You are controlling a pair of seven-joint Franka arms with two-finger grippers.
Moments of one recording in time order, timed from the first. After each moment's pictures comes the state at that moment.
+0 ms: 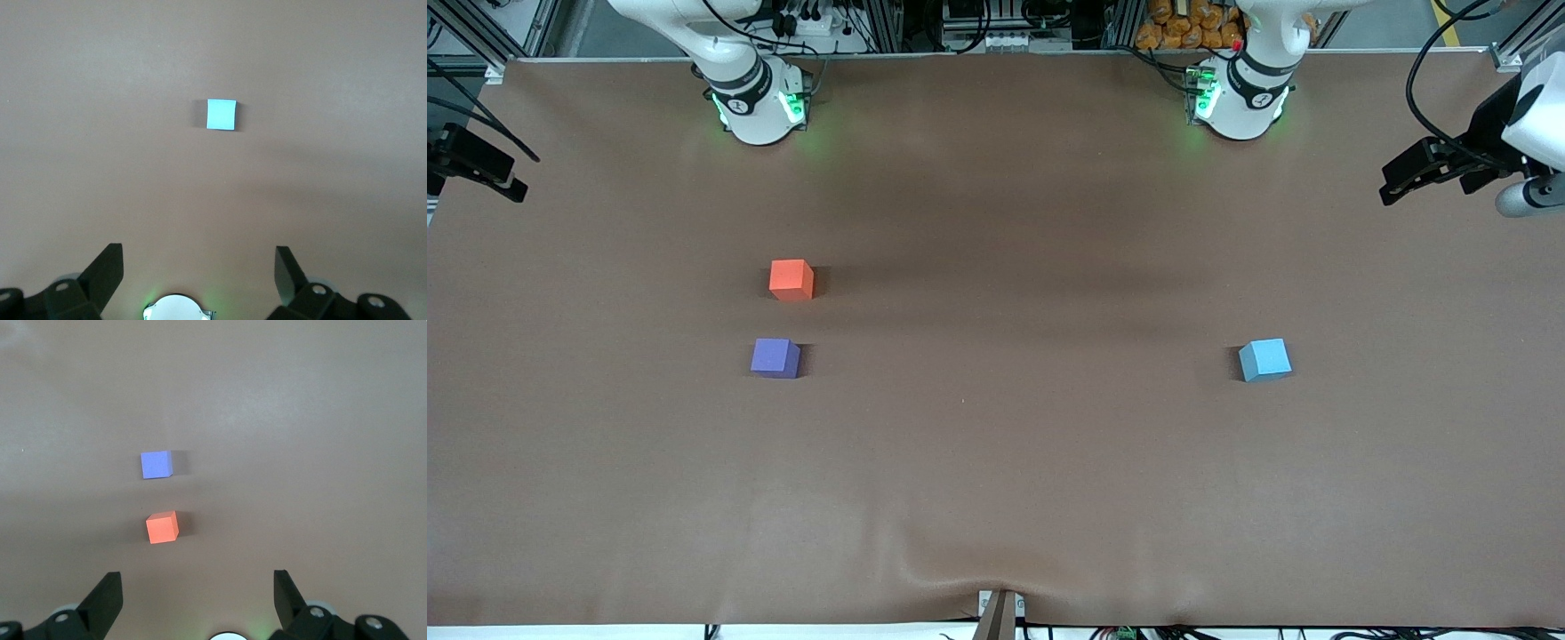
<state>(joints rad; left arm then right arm) 0.06 -0.06 -0.16 -1.56 -0.01 1.44 -0.24 0.01 -0.03 -0.06 -1.42 0.01 1.37 0.06</state>
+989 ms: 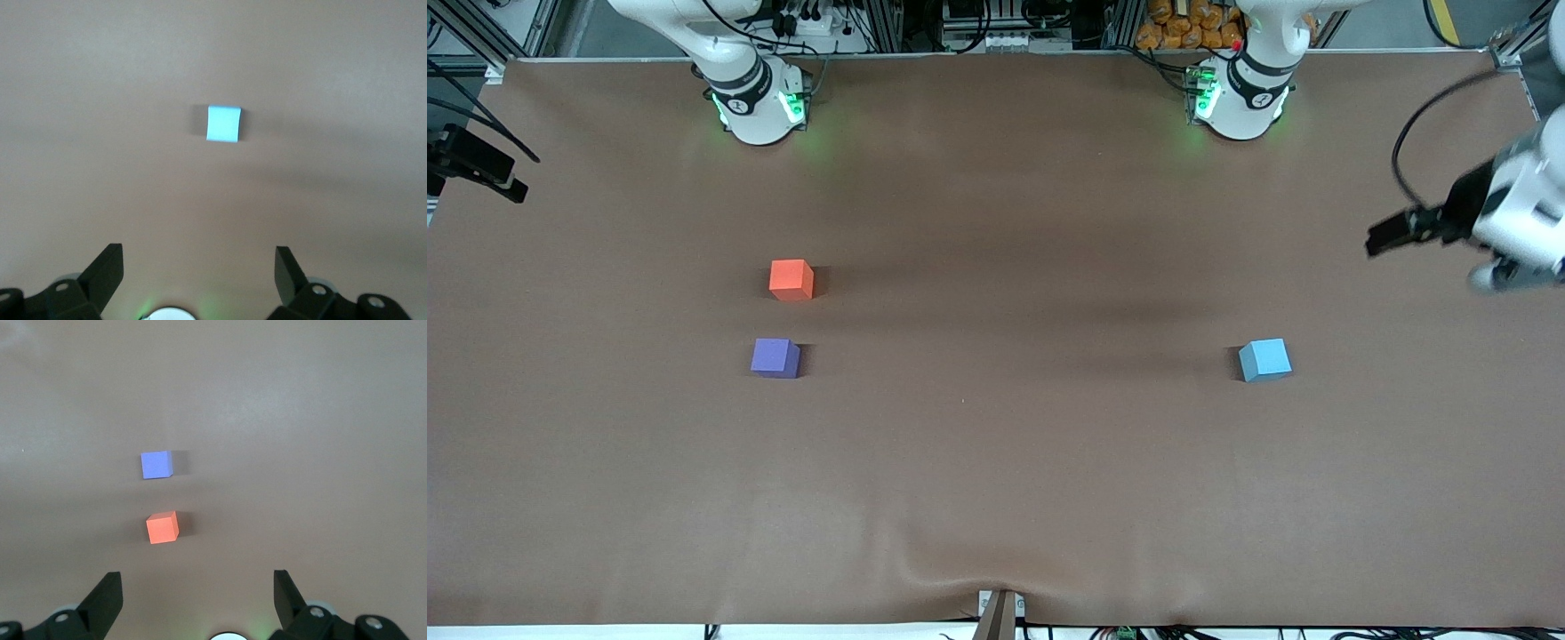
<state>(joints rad) 0.08 0.11 -0.16 -1.56 -0.01 1.55 -0.24 0.01 -0.02 -0.06 -1.42 0.01 1.37 0.06</state>
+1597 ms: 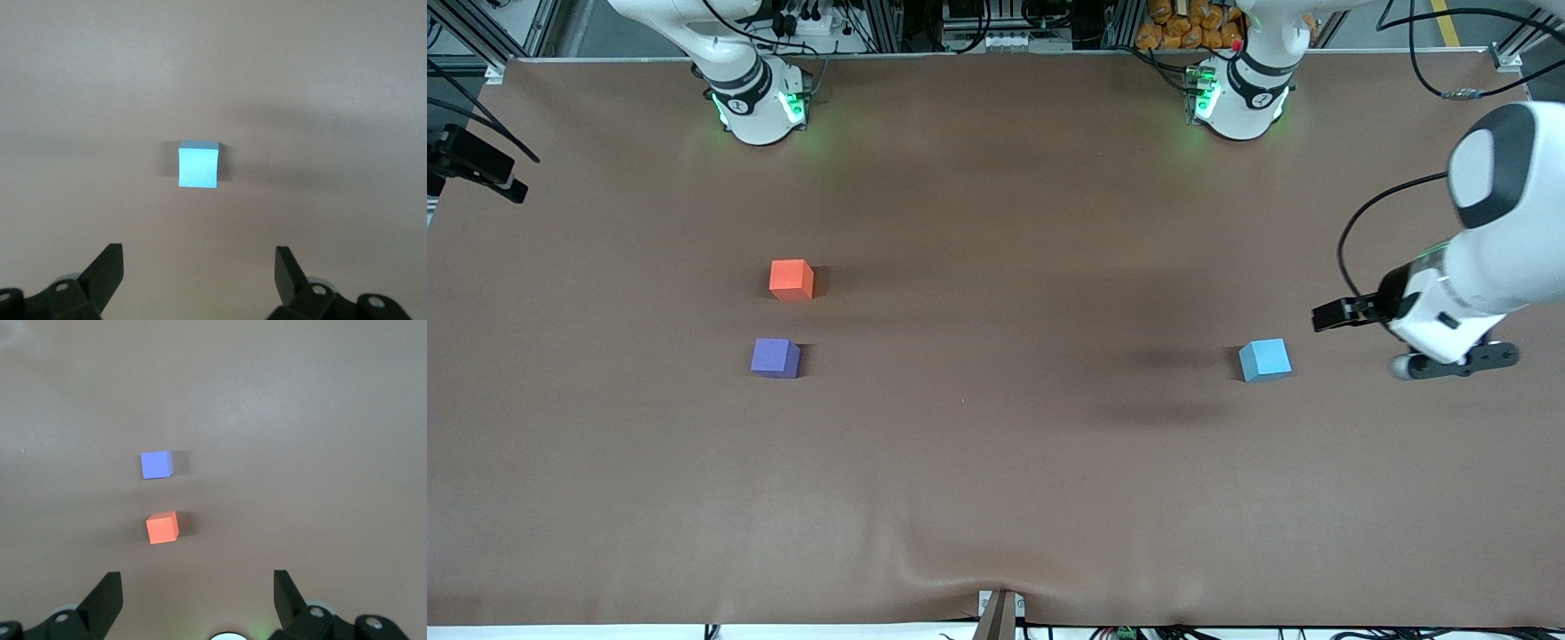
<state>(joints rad) 0.06 0.24 -0.18 -1.65 0.01 1.78 -0.25 0.01 -0.02 -0.06 -1.42 0.01 1.38 0.06</state>
